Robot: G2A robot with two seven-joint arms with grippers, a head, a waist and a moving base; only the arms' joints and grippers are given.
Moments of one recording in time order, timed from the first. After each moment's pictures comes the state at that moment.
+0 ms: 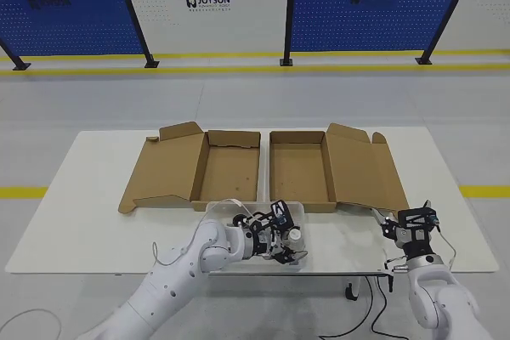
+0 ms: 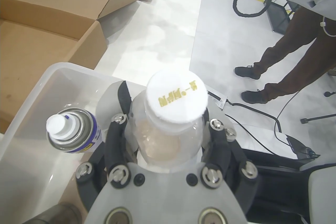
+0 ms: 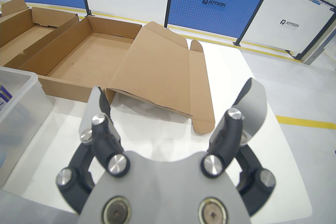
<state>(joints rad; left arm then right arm) 1.01 -1.26 -0.78 -1.35 0.93 -0.70 -0.38 -1.73 -1.15 1.60 -1.80 -1.33 0.00 0.00</state>
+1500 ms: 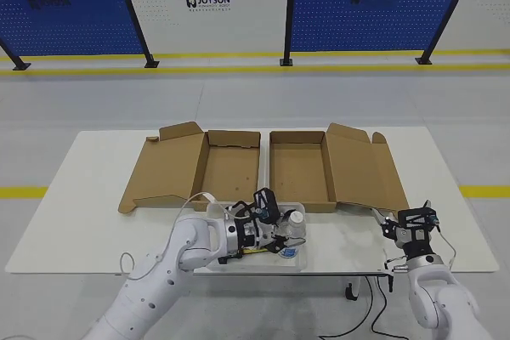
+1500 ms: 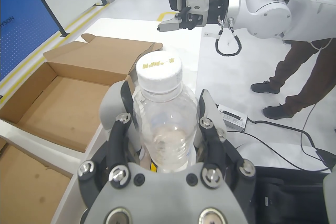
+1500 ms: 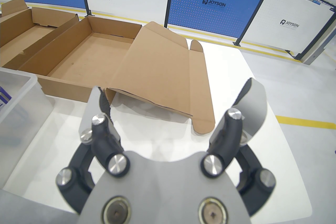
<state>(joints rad) 1.12 -1.20 -0.97 -1.62 1.05 -0.76 -0.27 -1.73 -1.15 1.60 -1.80 -1.33 0.00 0.00</state>
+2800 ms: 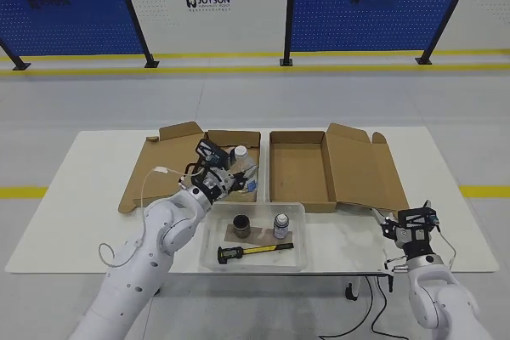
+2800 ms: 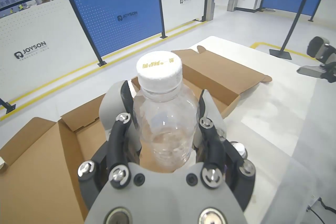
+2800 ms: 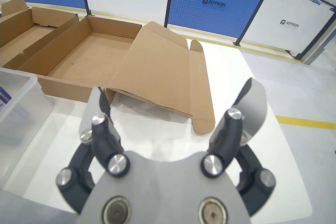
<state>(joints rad) 1.08 -1.20 -1.12 -1.52 1.10 -0.29 -0.15 -1.73 -1.15 1.60 -1.80 -1.33 0.00 0.00</state>
